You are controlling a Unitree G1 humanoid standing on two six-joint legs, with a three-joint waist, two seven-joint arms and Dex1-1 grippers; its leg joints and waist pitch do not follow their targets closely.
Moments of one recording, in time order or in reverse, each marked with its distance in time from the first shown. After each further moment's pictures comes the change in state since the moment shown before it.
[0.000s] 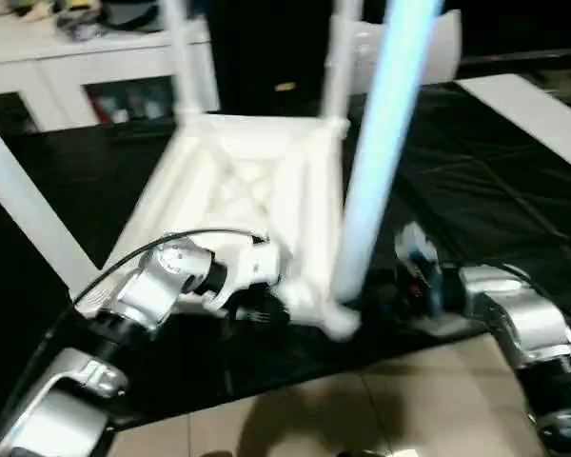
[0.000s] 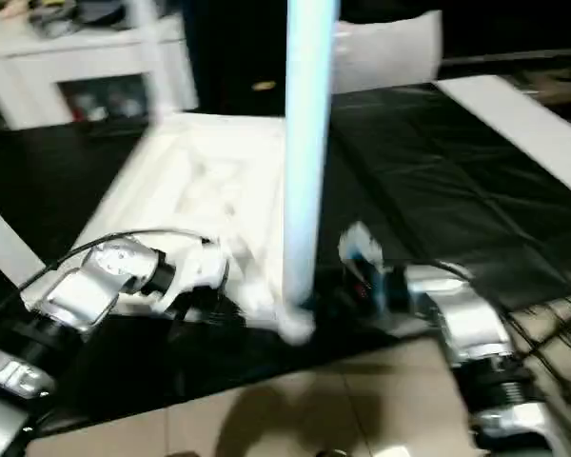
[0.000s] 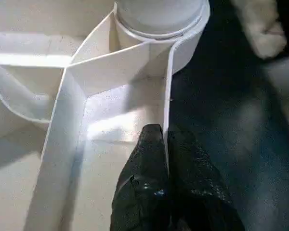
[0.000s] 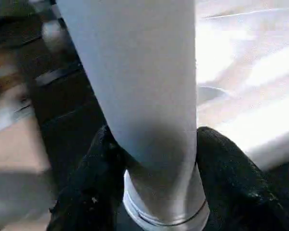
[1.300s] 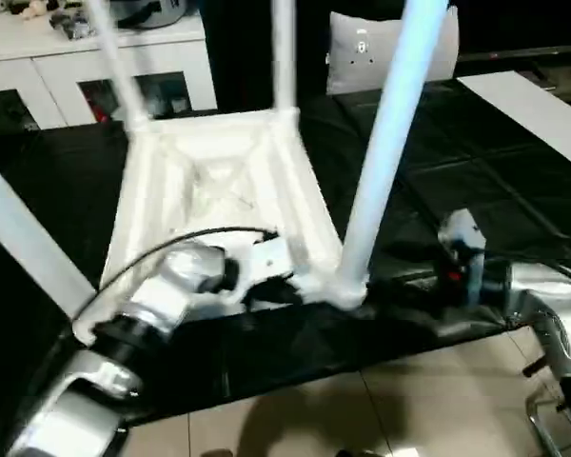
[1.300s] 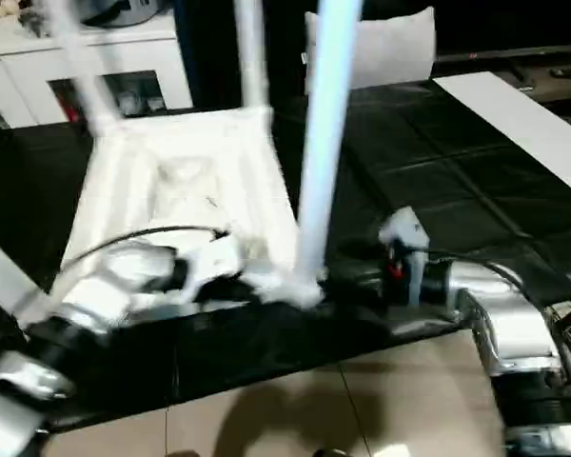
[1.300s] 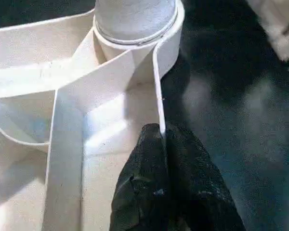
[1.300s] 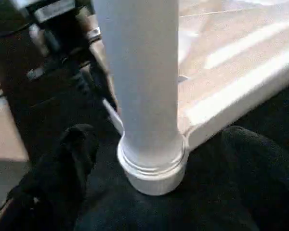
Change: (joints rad) left arm -0.001 0.022 -0.036 0.035 0.007 -0.194 -0.008; right arm 0.074 -0.173 -0.055 -0.117 0.039 -0.021 0.083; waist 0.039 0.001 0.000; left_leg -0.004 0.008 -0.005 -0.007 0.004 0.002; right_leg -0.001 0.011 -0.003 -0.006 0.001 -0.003
